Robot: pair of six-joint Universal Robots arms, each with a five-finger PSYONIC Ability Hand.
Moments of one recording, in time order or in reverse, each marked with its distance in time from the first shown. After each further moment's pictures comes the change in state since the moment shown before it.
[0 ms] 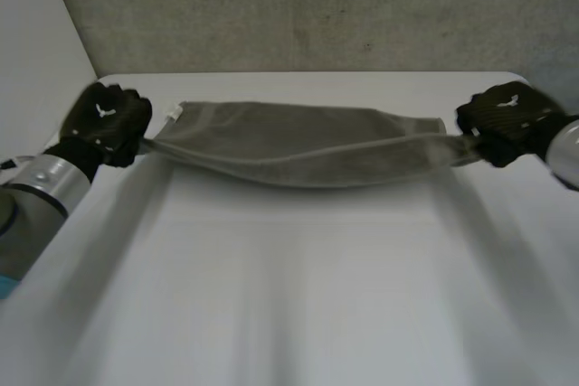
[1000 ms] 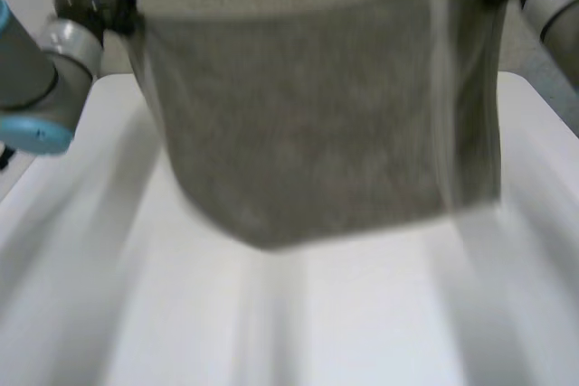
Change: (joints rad) left arm -0.140 -0.413 0.957 -0.250 -0.318 -0.192; right arm 0.182 0.398 -0.925 -0.060 0.281 0.184; left_hand 0.000 -0.002 -0.002 0.000 -0.005; right_hand 0.000 0.000 0.000 0.000 0.000
